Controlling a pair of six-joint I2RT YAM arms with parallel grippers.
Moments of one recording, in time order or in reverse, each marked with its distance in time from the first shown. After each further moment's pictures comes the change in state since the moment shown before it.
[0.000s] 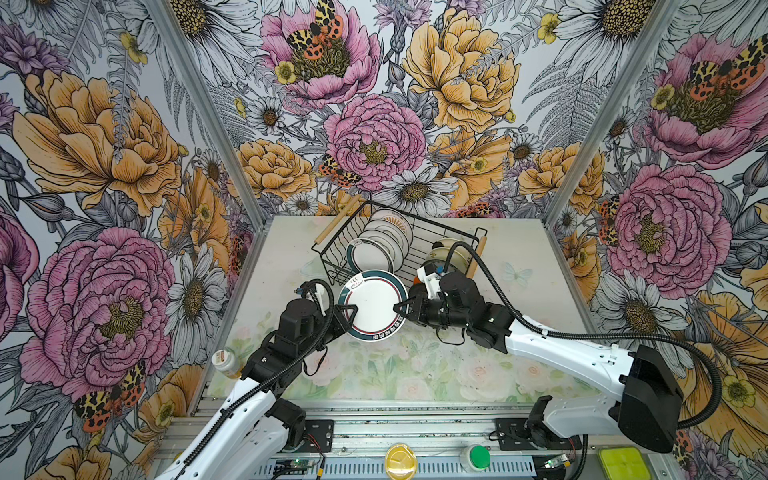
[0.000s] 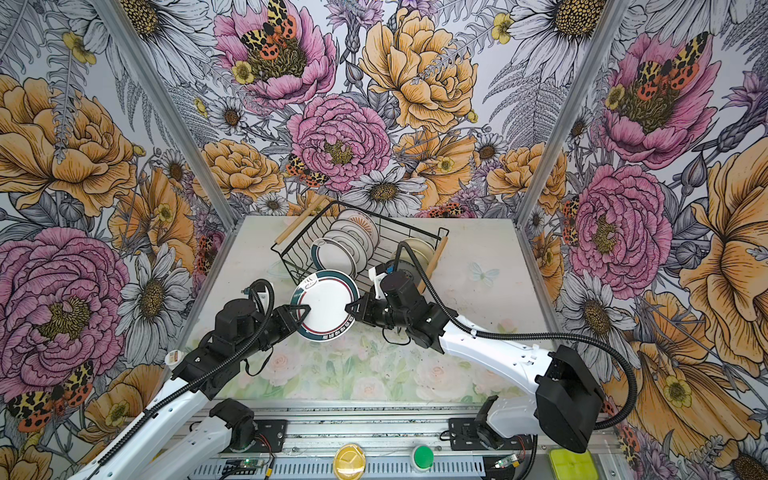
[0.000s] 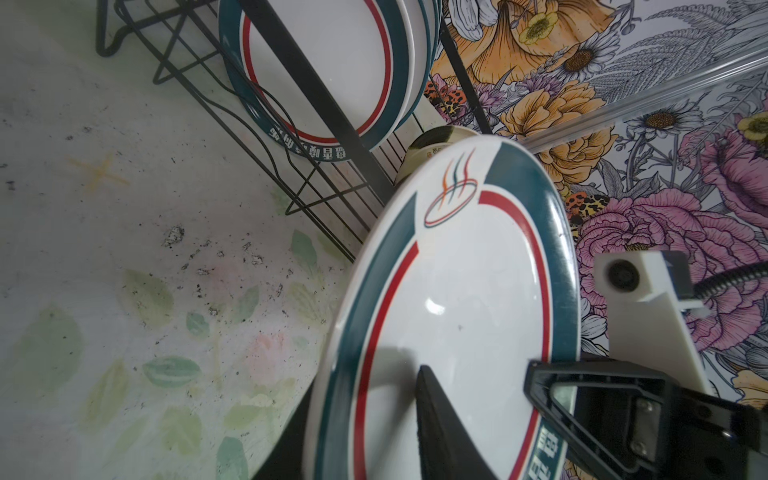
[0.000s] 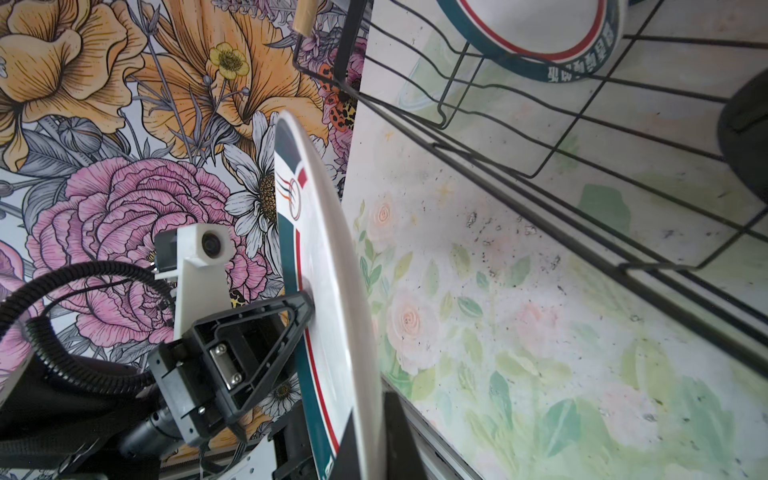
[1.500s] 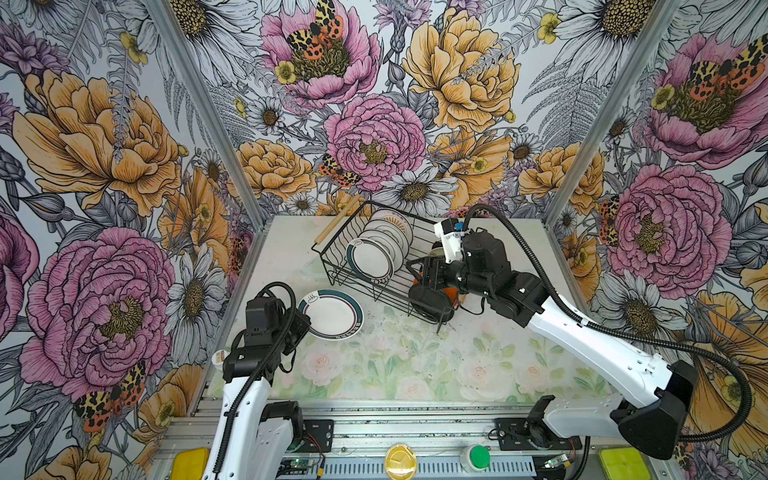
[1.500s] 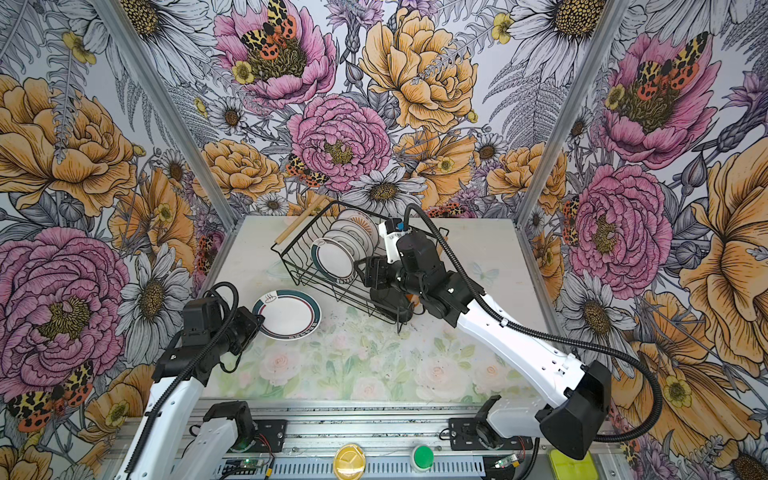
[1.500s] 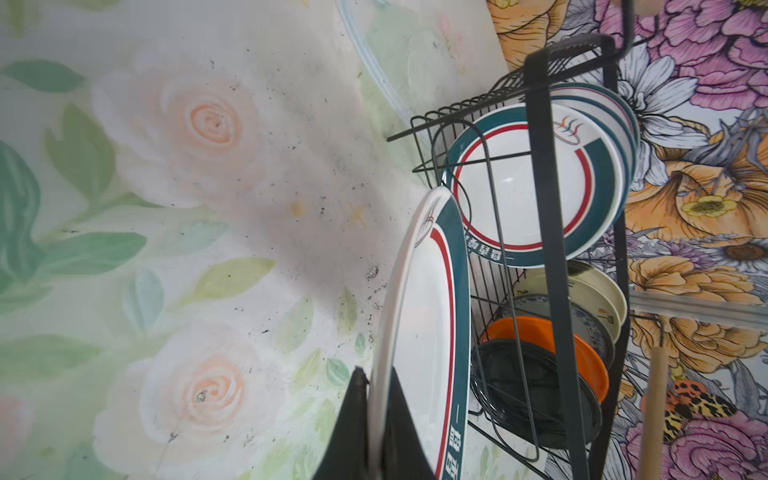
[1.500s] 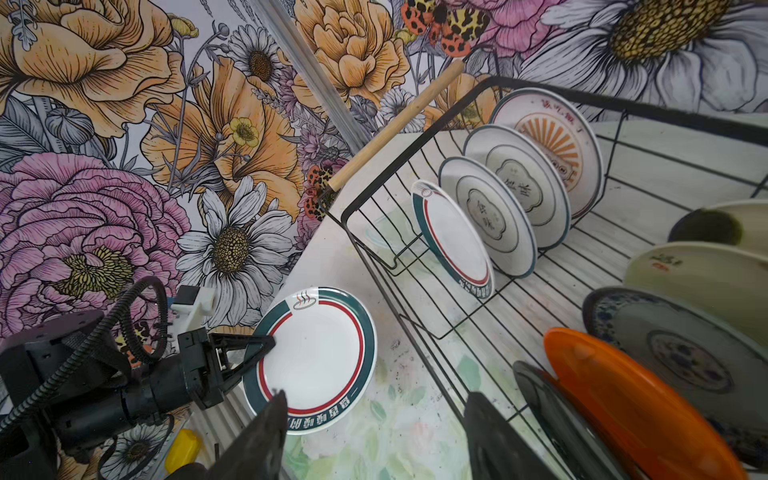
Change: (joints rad) left arm 0.526 0.040 0.064 -0.347 0.048 0.077; right arm -0.120 -0.031 0.374 -0.360 0.213 -0.573
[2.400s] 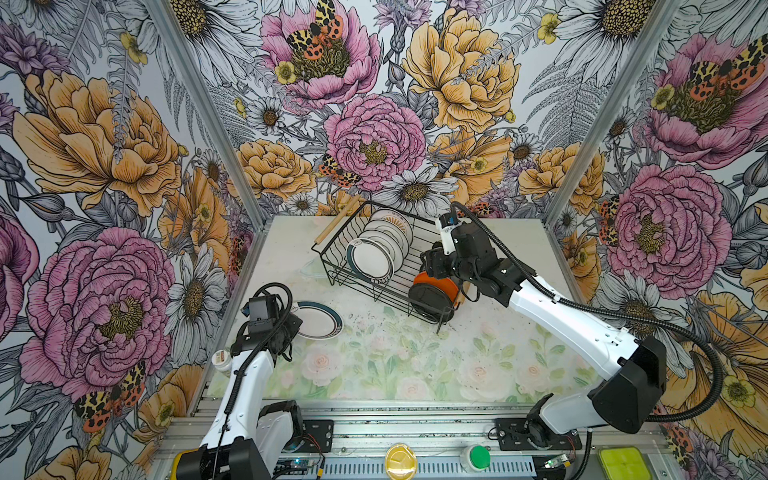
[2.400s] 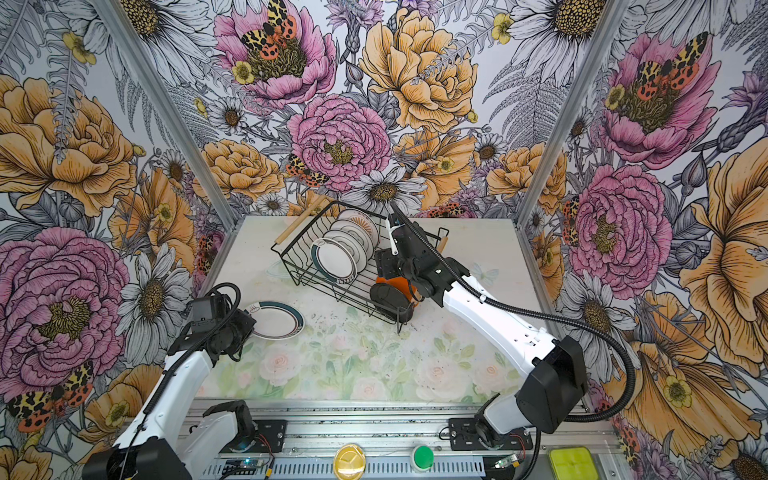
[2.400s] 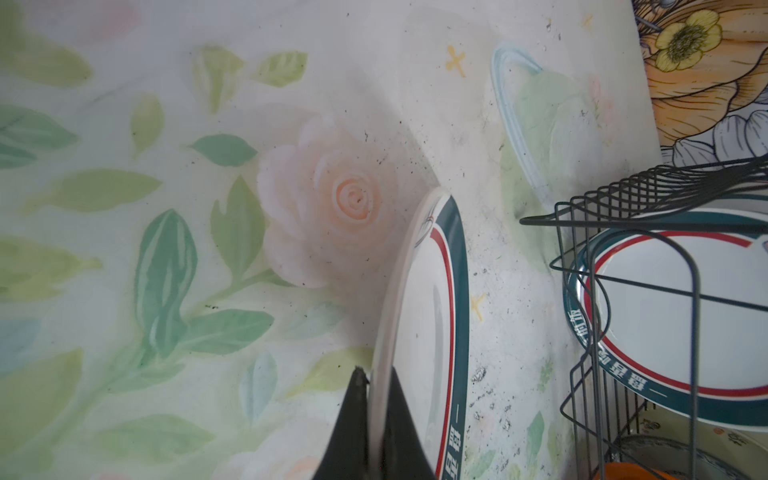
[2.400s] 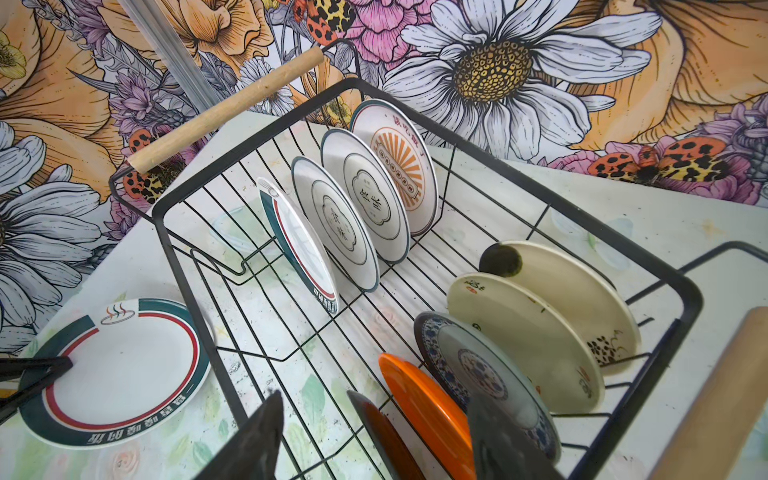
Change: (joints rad) left arm 0.104 0.231 -0.076 0.167 -0.152 0.030; right arm -0.091 0.173 0.063 -0.066 0.193 -0.234
